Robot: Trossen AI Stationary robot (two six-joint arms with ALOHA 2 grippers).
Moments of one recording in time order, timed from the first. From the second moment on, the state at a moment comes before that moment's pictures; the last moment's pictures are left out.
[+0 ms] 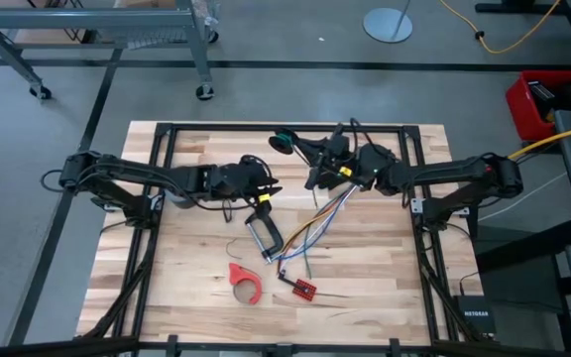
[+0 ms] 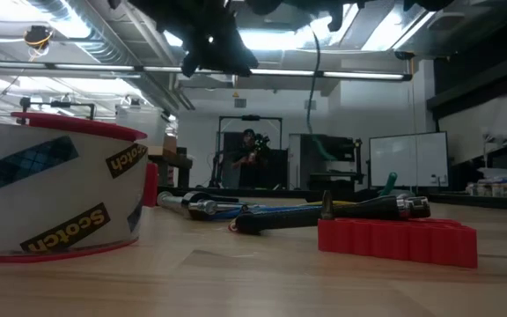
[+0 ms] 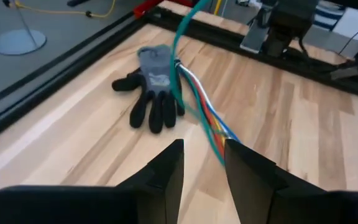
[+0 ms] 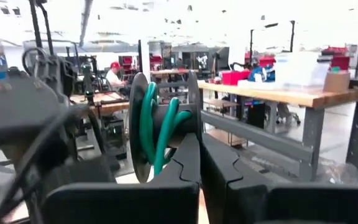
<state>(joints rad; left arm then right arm) 0.00 1.44 0.97 0.00 -0.33 -0.30 -0.08 1.35 0.92 0.63 0.34 -0.03</state>
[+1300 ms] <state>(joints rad) -0.02 1.85 0.97 0.95 -0.03 0.12 -0.08 1.14 0.92 0.31 -0.08 0.02</state>
